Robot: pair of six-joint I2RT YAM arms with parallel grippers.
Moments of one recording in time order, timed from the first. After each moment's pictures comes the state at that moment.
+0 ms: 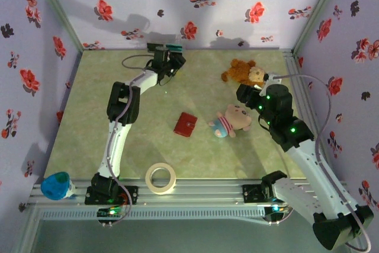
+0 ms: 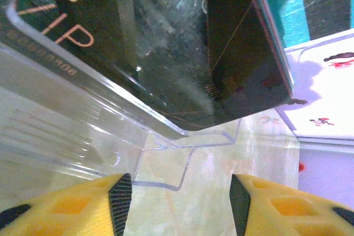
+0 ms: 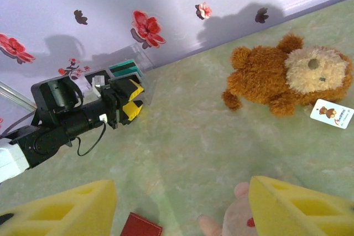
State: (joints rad) left arm -0.37 2.55 1.99 0.02 0.27 -1.05; right arm 0.39 0.85 0.90 -0.43 0.08 0.54
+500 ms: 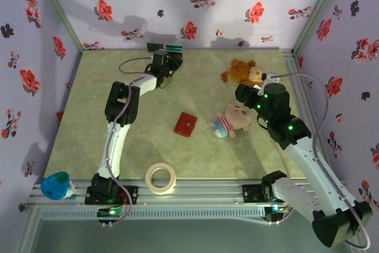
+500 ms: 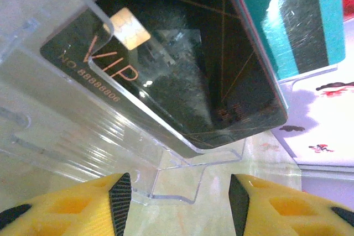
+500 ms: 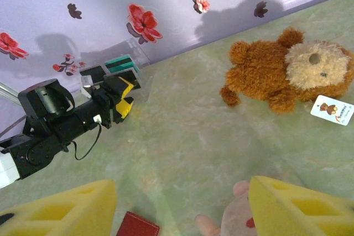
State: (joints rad) left arm -0.37 2.51 1.87 0.18 0.16 -1.07; right arm 0.39 0.89 0.90 -0.42 0.08 0.54
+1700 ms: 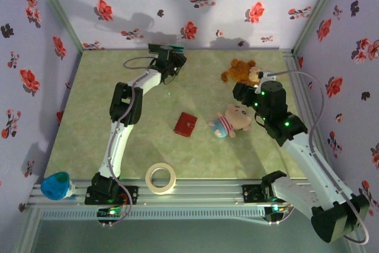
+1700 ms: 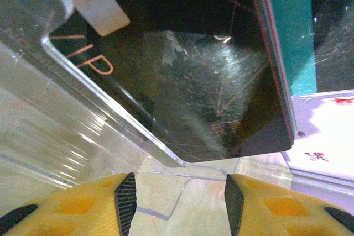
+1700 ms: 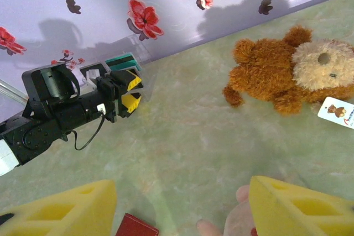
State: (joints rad) left arm -0.40 2.58 2.10 -0.08 0.18 -1.20; right arm 0.39 0.93 0.90 -0.38 0.06 0.53
